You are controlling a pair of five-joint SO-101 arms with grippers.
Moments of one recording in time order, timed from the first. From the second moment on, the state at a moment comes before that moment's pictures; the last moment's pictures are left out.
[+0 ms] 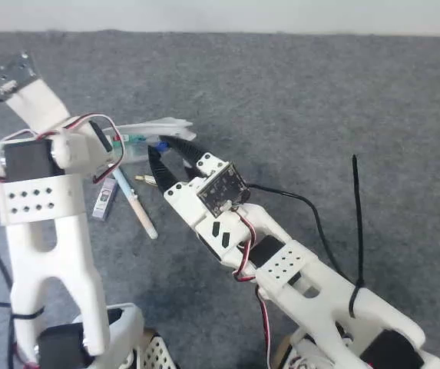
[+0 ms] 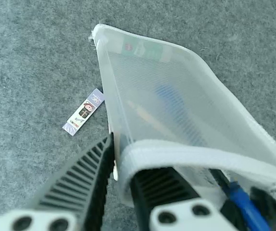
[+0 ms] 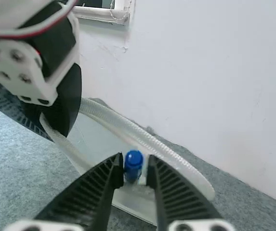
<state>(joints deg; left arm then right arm) -14.8 -23.3 7.7 90.7 29.1 -46.1 -27.1 62.8 -27.4 6.4</state>
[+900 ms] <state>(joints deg) -14.8 -23.3 7.7 90.7 29.1 -46.1 -43.5 60.7 -0.2 6.5</state>
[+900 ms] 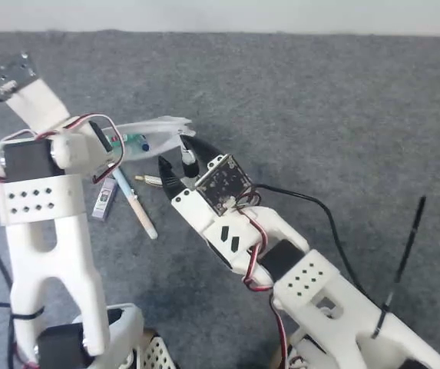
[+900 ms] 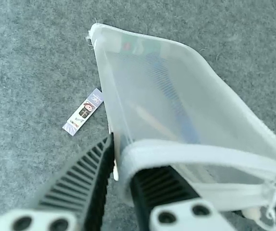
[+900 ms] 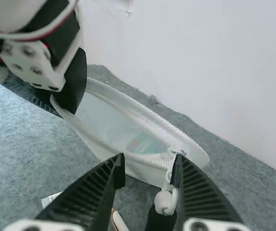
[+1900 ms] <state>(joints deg) -18.8 -23.3 7.7 89.3 29.1 -46.0 -48.7 33.1 53.7 6.5</state>
